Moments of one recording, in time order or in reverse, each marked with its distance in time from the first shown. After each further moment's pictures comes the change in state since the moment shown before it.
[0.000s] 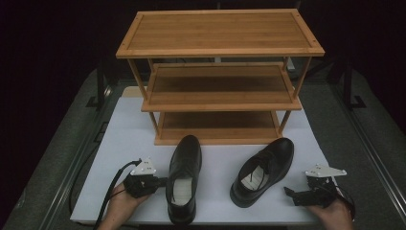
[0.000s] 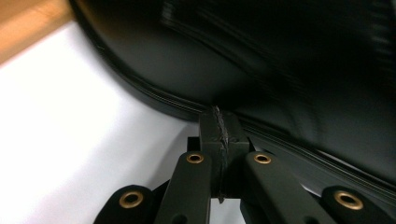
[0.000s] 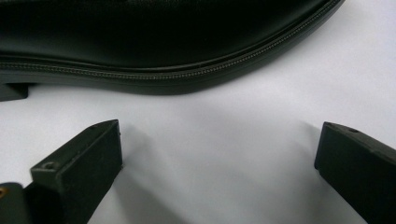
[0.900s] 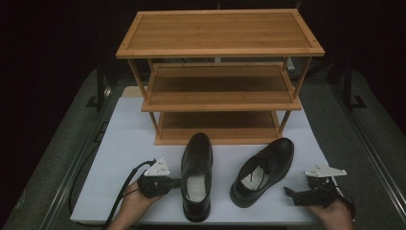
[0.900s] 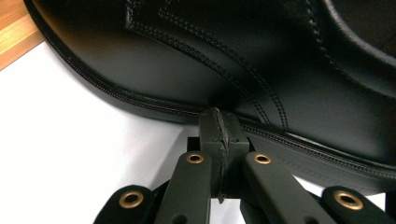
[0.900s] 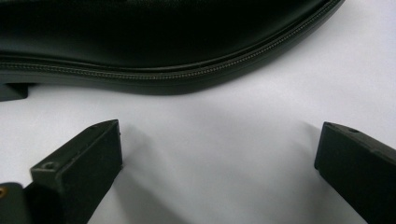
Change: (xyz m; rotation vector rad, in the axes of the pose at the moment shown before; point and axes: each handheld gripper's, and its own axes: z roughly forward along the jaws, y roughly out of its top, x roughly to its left) left arm -0.013 0.023 0.026 -0.025 -0.061 0.063; right arm 0.000 0.000 0.000 0.002 0.000 0.001
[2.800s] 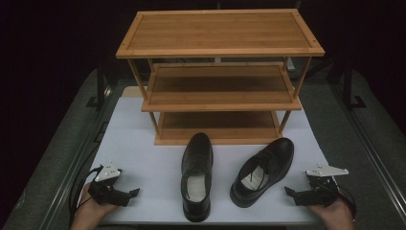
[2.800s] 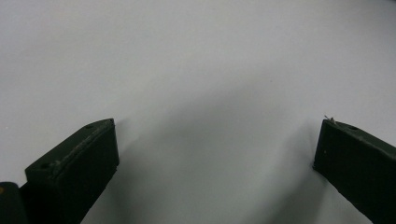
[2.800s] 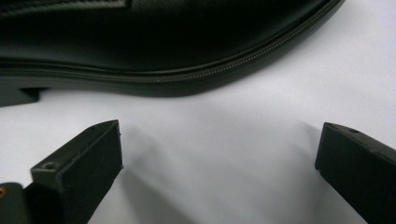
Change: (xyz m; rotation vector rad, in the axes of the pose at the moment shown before) left arm 0.046 -0.094 -0.081 0.040 0.344 -0.201; right arm -0.002 0.001 -0.004 -0.007 0.029 0.021
